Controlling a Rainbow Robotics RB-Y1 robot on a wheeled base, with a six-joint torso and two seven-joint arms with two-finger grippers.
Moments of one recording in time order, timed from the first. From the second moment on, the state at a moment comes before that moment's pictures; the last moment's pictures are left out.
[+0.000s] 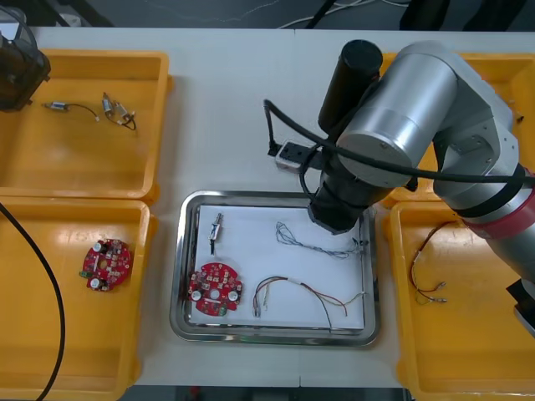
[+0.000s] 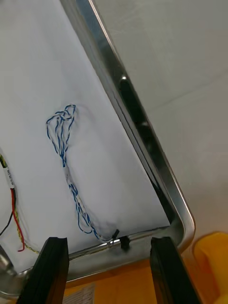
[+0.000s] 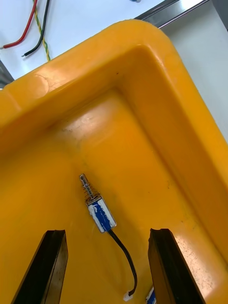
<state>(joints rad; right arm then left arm) -0.80 -0.50 0.55 -1.91 -0.72 1.88 1.61 -0.99 0.57 0.32 -0.85 0.18 1.17 -0.76</state>
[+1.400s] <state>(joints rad) -0.37 -0.73 -0.16 -2.29 -0.88 1.92 1.06 -1.05 0.52 0.32 -0.59 0.14 0.96 -0.69</state>
